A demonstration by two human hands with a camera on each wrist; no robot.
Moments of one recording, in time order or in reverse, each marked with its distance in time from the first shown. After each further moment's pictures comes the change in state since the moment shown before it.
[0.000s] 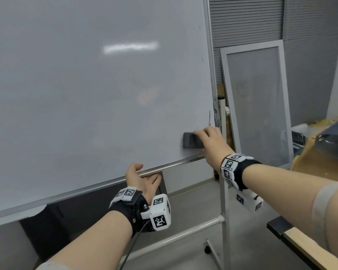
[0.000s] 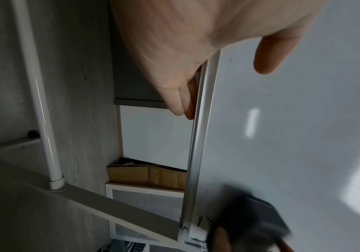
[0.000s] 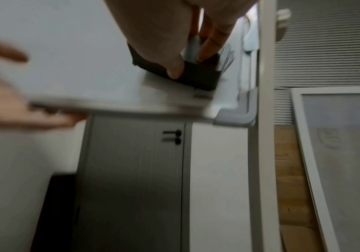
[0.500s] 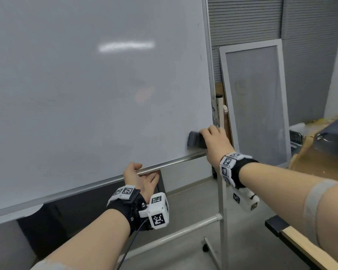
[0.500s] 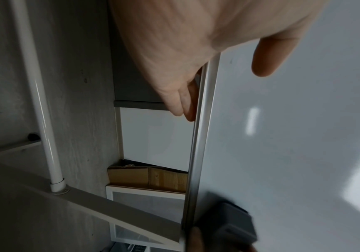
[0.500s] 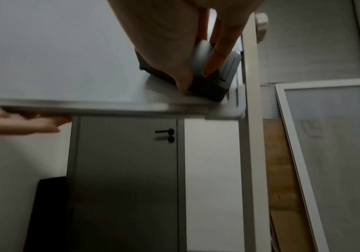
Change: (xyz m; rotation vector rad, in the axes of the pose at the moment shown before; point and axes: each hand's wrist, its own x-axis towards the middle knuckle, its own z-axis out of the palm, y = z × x) left_hand 0.006 0.001 -0.006 0.009 0.006 -0.021; right_hand 0.003 0.011 0.005 -0.177 -0.042 0.120
